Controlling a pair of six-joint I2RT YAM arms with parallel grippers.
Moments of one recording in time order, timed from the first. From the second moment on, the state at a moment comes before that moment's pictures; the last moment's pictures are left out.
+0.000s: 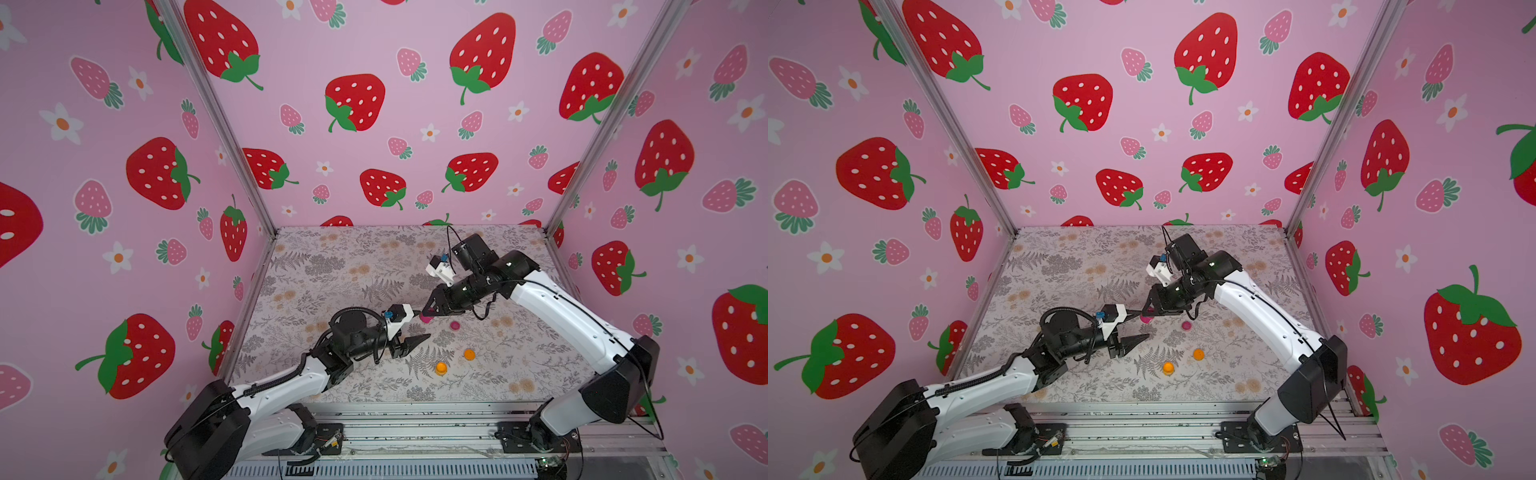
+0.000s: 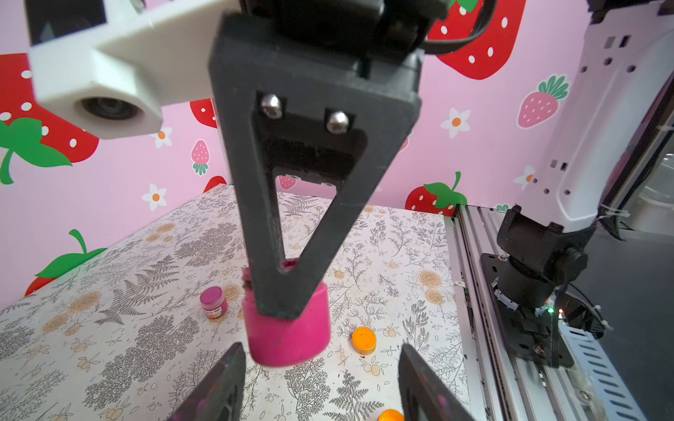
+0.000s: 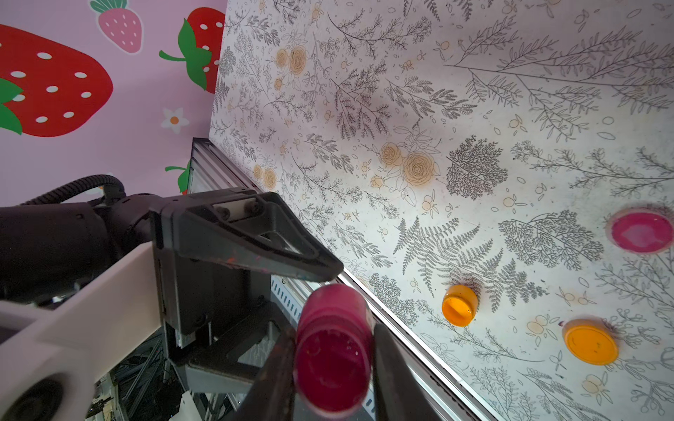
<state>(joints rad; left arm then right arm) -0.73 1.15 0.46 0.60 0.49 0.11 0.69 1.55 1.55 -1.09 -0.54 0.40</state>
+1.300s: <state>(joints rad) -0.73 1.17 0.49 0.58 0.47 0.08 0.71 1.52 1.52 -1.04 -0.53 0.43</state>
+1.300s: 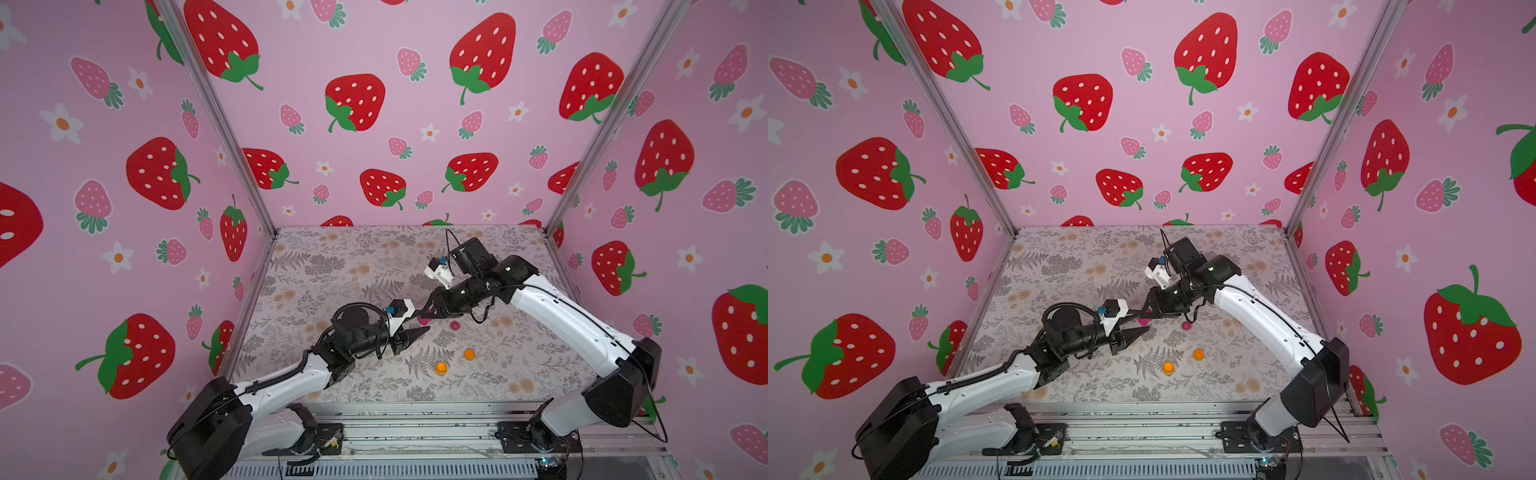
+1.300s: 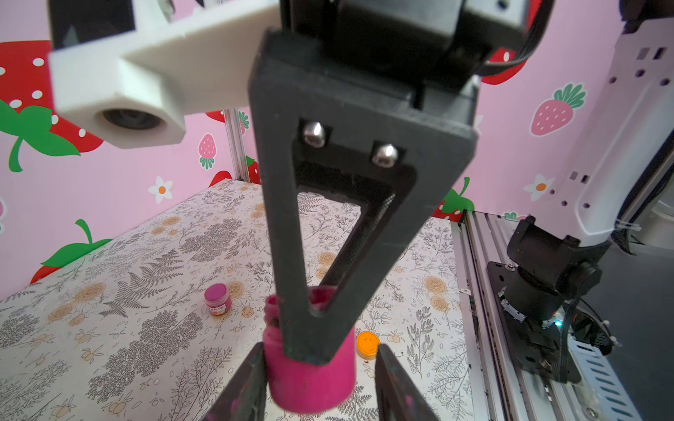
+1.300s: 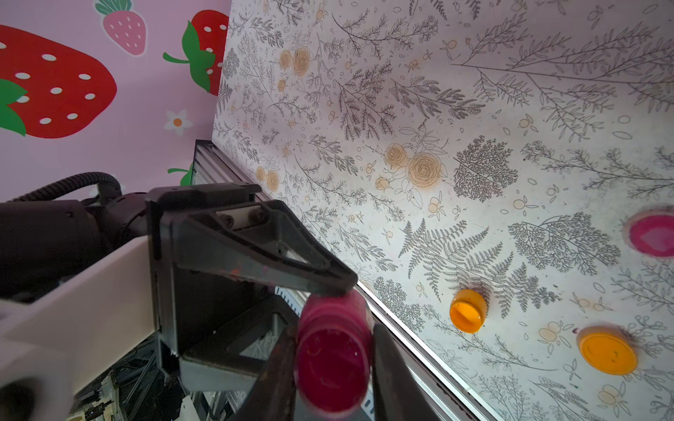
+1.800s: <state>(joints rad) -0.72 1.17 0.49 0.58 0.46 0.07 0.72 1.52 1.52 -1.03 -0.53 0.44</state>
